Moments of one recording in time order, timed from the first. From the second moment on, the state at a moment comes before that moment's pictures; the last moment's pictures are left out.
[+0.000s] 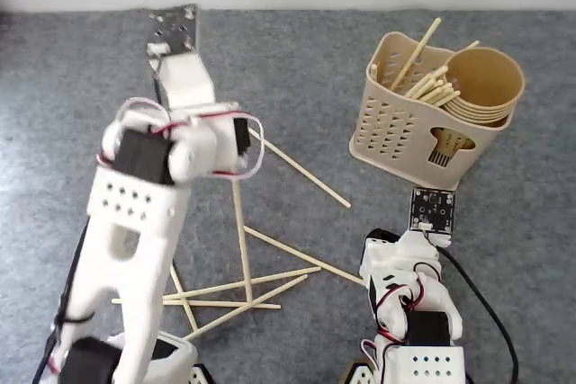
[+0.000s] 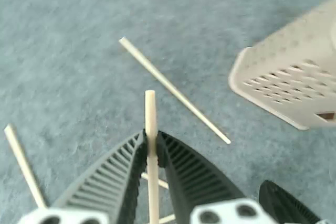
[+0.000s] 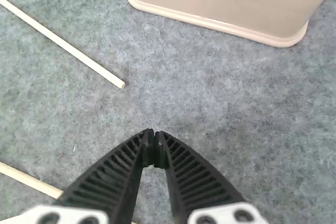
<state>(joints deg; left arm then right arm) 15.5 -20.9 5.1 82.7 31.3 -2.5 -97.1 95.8 55.3 -8.7</state>
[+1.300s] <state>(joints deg) 29.9 -24.1 33.9 -20.0 22.5 -2.5 -97.1 95.8 55.3 -8.7</state>
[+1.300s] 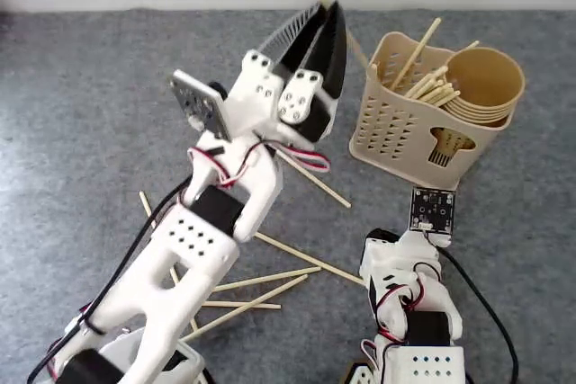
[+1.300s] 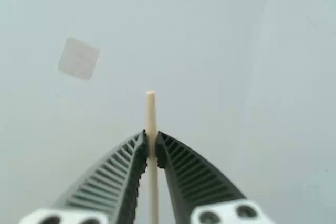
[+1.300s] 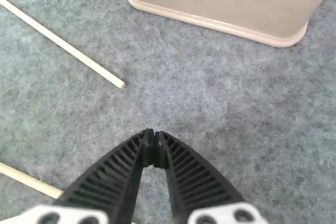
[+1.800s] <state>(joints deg) 30.4 -9.1 22.0 -11.6 17.3 -2.5 -97.1 95.8 55.3 -8.7</state>
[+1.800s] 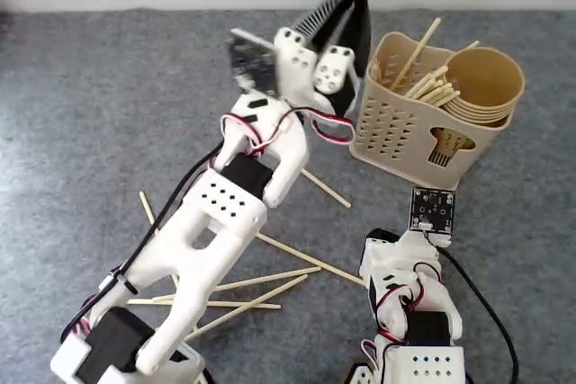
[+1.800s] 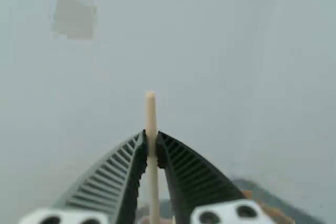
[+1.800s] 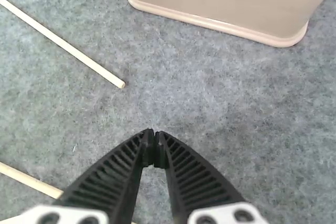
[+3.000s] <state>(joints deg) 10.7 -27.7 11.9 65.6 34.2 -2.5 -97.1 95.8 55.3 -8.7</state>
